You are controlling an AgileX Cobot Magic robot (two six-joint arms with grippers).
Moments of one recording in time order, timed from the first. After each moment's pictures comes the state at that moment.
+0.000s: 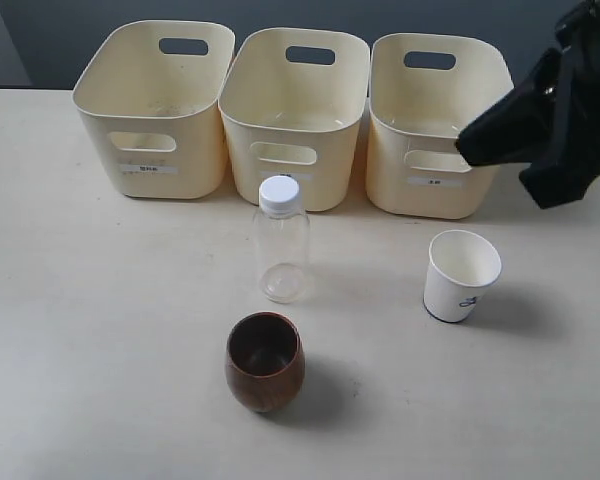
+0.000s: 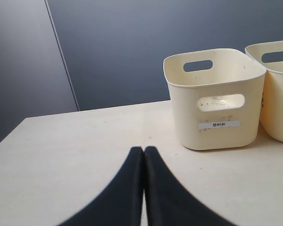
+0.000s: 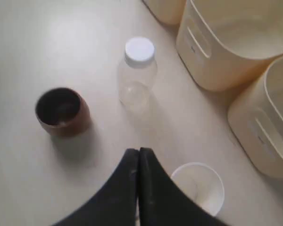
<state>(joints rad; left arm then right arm) 0.01 0.00 0.00 0.00 0.14 0.12 0.30 1.16 -1.08 0.50 1.04 -0.86</state>
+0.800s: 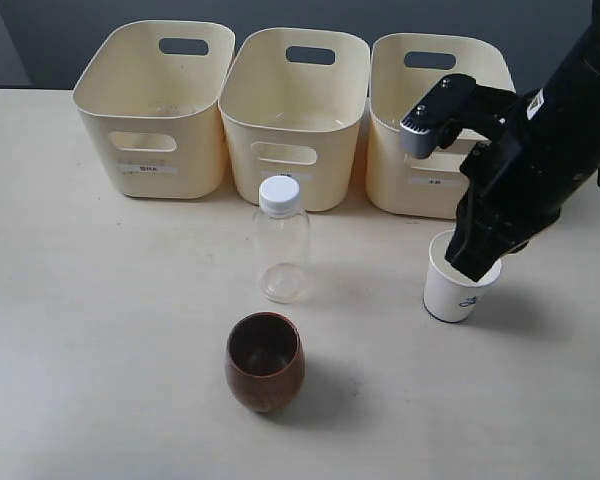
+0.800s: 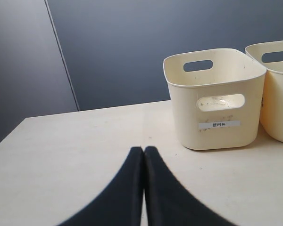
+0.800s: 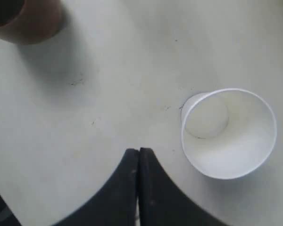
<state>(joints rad) 0.01 0.00 0.00 0.00 0.14 0.12 0.38 1.51 -1.08 0.26 1.09 -0.71</state>
